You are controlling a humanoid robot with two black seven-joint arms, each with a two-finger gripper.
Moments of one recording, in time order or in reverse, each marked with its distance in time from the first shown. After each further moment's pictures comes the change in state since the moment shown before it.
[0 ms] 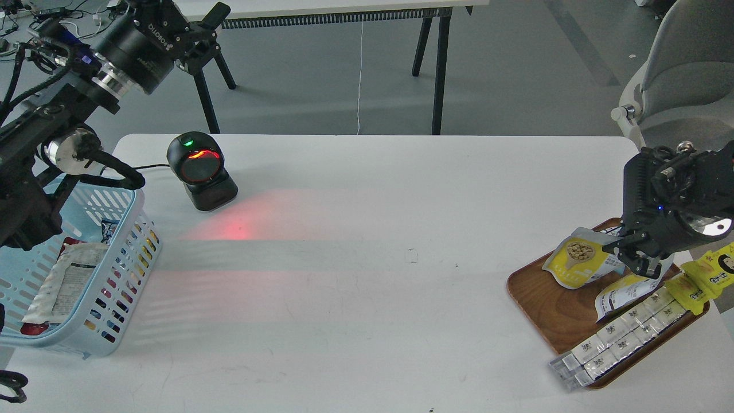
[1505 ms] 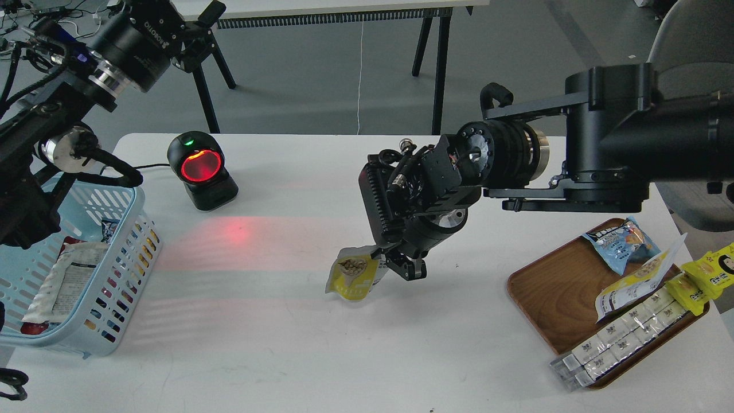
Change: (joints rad) left arm -0.007 -0.002 -0.002 0.022 0.000 0.000 0.000; right arm -0.059 0.669 0.447 -0.070 0.083 0.114 0.000
